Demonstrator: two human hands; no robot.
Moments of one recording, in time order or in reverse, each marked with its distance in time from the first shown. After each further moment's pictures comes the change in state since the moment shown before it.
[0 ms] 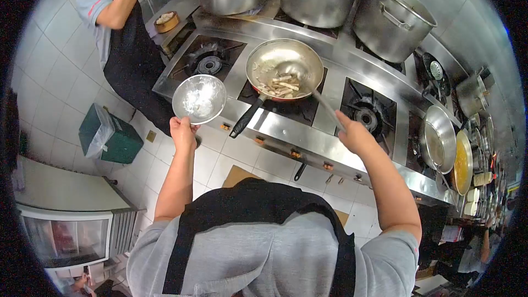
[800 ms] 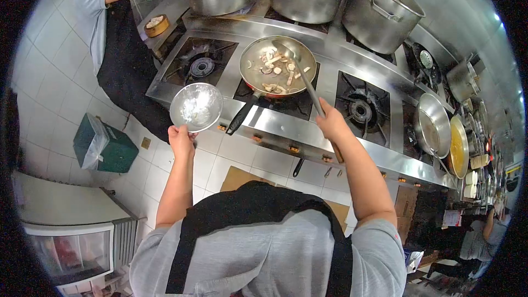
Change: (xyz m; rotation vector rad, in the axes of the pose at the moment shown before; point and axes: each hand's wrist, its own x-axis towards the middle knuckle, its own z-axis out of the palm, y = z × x) left_hand 0.001 -0.011 -0.020 -0.019 -0.052 -0.042; right_hand 0.031 -0.039 0.044 0.396 0.132 0.131
